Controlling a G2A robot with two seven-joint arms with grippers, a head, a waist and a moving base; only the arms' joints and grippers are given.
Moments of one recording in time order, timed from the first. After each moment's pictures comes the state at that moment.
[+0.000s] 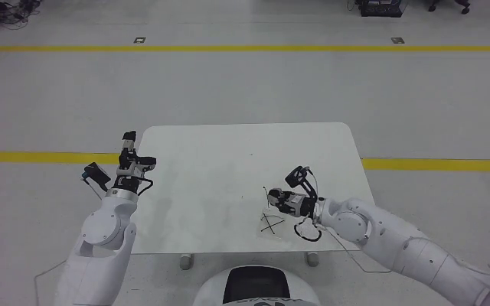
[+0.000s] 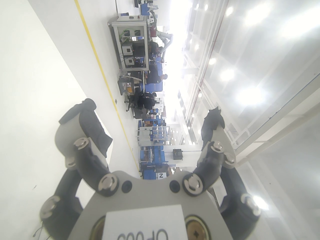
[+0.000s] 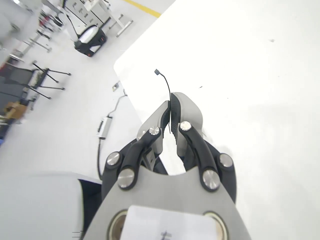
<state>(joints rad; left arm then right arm) 1.73 -1.15 -1.60 -1.80 -0.42 0.00 0.00 -1.08 -0.80 0.46 -1.54 -0.28 -0.34 0.17</state>
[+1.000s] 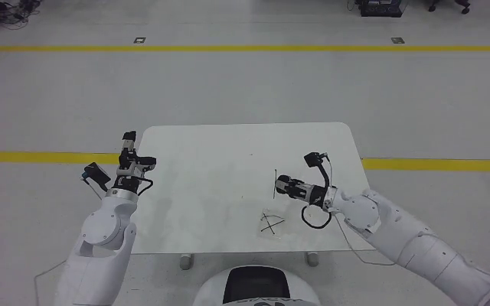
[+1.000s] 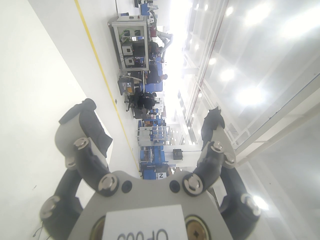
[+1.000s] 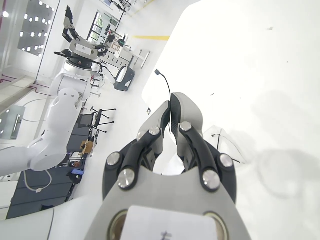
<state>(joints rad) 1.73 -1.15 -1.60 -1.80 -0.42 0.00 0.00 -1.12 -0.79 0.60 -1.51 0.05 -0.34 0.30</state>
